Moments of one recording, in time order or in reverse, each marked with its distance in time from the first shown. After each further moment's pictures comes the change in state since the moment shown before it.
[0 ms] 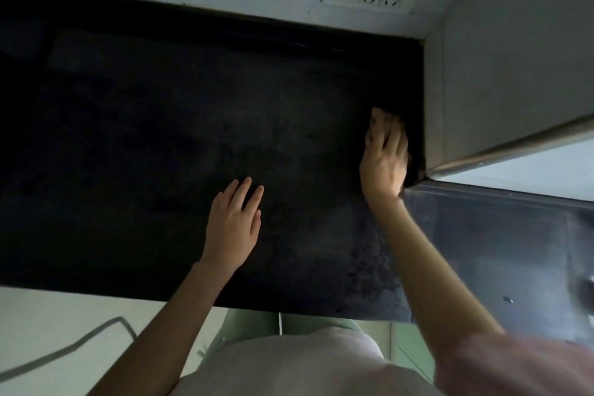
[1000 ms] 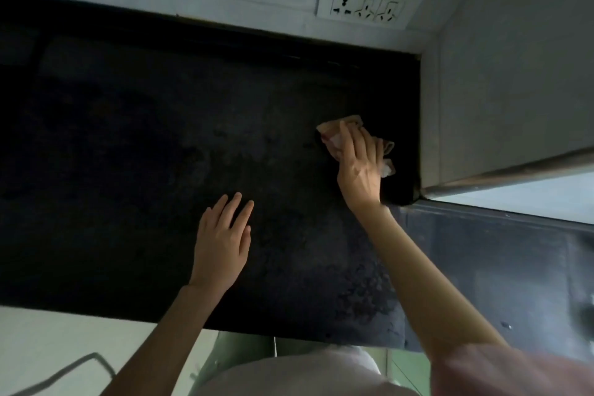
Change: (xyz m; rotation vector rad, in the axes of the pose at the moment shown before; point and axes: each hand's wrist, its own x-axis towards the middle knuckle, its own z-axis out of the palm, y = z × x) left_hand -0.001 0.004 0.007 -0.018 0.042 -0.048; right_hand 0.014 -0.022 0.000 0.276 -0.153 -0.248
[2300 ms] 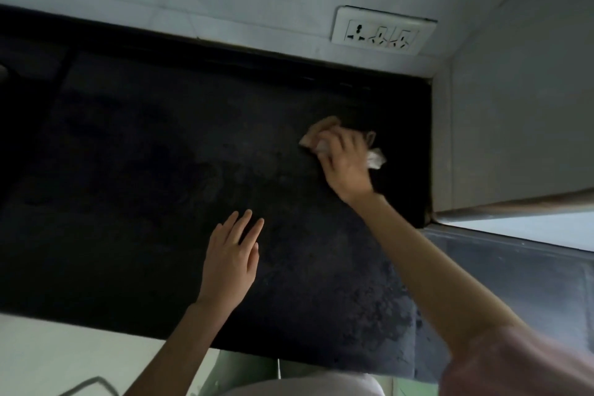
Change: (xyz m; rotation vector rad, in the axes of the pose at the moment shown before) left_hand -0.001 -0.002 0.001 -0.019 0.017 -0.011; right_hand 0.053 -0.020 0.022 0.115 0.011 -0.227
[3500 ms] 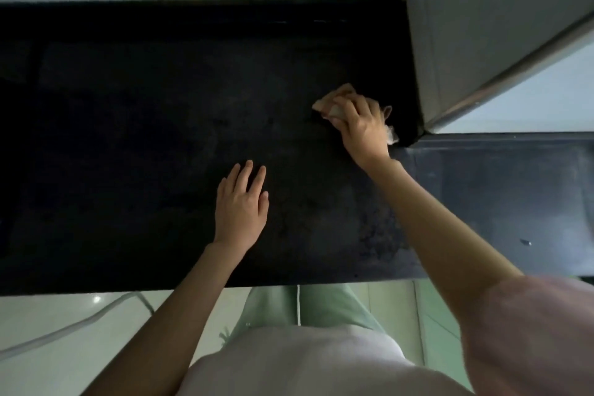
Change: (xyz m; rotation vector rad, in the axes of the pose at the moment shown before) left_hand -0.002 -0.002 -0.011 0.054 -0.104 0.071; right_hand -0.078 -0.016 -0.044 -0.070 0.005 0.291
